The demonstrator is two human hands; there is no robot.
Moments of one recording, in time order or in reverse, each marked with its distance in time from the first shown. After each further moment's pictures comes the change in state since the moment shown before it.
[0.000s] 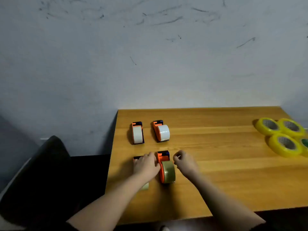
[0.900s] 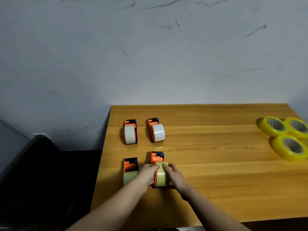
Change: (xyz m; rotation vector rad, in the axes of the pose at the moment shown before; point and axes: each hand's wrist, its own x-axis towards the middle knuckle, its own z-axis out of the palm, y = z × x) left_hand 0.042 0.024 0.052 -1.191 -0.250 -0.595; right_hand 0.008 0.025 0.026 0.714 -0.388 0.197
